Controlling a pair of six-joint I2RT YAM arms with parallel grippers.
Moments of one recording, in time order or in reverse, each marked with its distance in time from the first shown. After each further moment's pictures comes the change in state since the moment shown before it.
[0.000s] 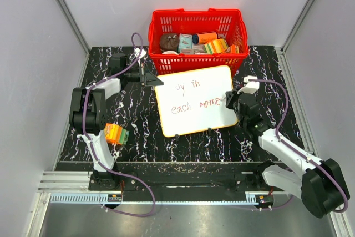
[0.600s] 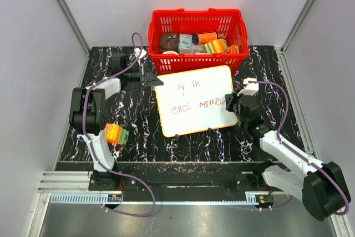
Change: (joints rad) left arm -0.001 0.000 0.003 -0.008 0.000 0.007; right arm -0.001 -0.035 -0.025 -0.035 -0.042 0.008
